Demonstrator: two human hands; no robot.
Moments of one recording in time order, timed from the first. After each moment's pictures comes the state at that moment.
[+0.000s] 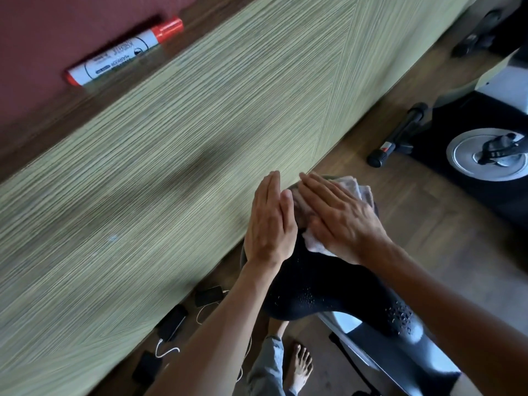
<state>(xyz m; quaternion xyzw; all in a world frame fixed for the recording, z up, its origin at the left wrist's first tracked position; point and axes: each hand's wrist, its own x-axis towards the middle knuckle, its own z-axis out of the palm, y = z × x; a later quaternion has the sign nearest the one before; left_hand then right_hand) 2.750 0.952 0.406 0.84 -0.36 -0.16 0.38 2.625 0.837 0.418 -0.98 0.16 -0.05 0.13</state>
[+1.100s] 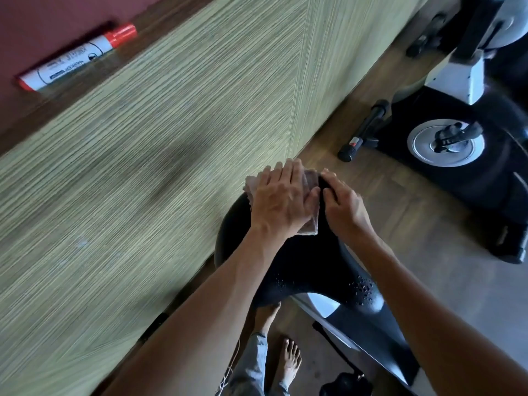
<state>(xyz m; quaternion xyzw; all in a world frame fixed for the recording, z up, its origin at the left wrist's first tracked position) 2.721 0.897 0.418 0.81 -0.58 -0.05 0.04 2.589 0.833 0.427 -0.75 0.49 -0.17 0.41</state>
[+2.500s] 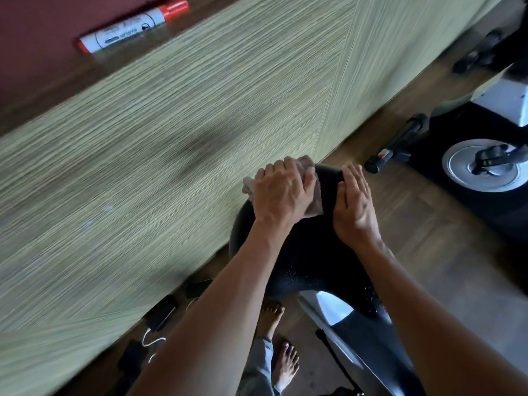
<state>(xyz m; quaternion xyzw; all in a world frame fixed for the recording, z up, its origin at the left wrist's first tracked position) 2.740 0.911 0.426 0.91 -0.42 -0.02 0.02 2.607 0.836 0.384 -0.80 0.46 -0.19 0.33</state>
